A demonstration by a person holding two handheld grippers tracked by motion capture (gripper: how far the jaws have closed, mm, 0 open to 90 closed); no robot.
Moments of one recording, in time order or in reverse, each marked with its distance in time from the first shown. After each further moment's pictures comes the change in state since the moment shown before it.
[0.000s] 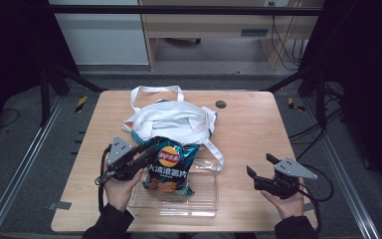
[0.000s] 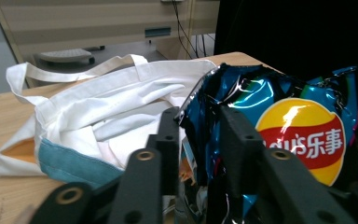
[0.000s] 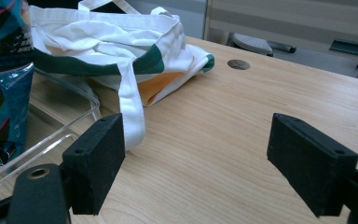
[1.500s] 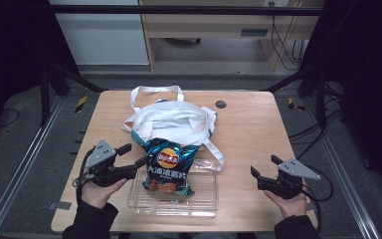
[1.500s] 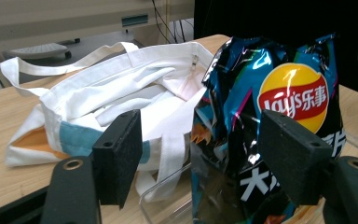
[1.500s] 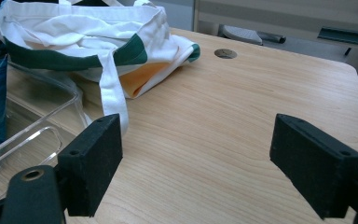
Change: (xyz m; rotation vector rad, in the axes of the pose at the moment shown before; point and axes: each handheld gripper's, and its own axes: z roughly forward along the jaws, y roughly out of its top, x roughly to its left) left arm 0.032 -0.005 -0.034 0.062 -0.109 0.070; right arm -0.009 -0.008 -0.002 0.021 -0.039 0.037
